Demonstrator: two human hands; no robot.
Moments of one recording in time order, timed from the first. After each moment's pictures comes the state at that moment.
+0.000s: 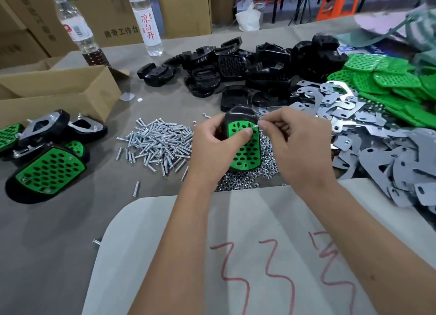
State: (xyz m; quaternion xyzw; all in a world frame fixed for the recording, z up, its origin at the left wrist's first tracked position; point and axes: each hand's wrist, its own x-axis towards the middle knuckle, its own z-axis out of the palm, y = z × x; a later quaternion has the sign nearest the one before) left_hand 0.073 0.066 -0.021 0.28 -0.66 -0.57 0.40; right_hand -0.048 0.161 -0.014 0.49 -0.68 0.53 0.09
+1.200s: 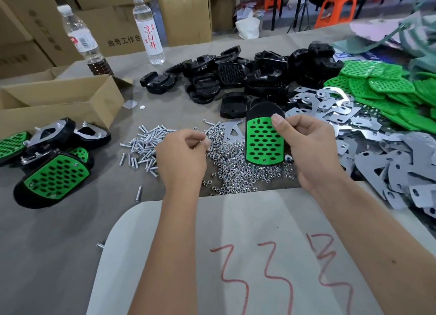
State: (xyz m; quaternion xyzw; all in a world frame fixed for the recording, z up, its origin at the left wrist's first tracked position) left_hand 0.102 0.050 -0.013 0.54 -0.68 -0.32 0.37; right_hand -0.069 0.161 -0.021 0.26 -0.59 0.73 -0.25
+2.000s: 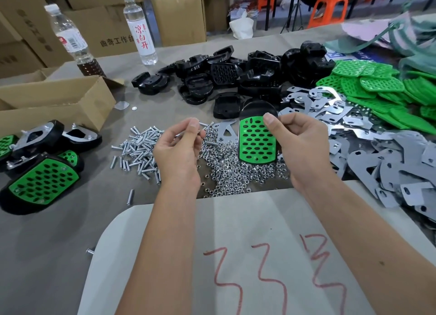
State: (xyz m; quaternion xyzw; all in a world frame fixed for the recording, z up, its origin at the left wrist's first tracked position) left_hand 0.080 0.051 -0.012 0.37 -0.34 -0.67 0.55; right_hand -0.071 0.157 -0.026 0.28 -0.60 0.73 -0.18
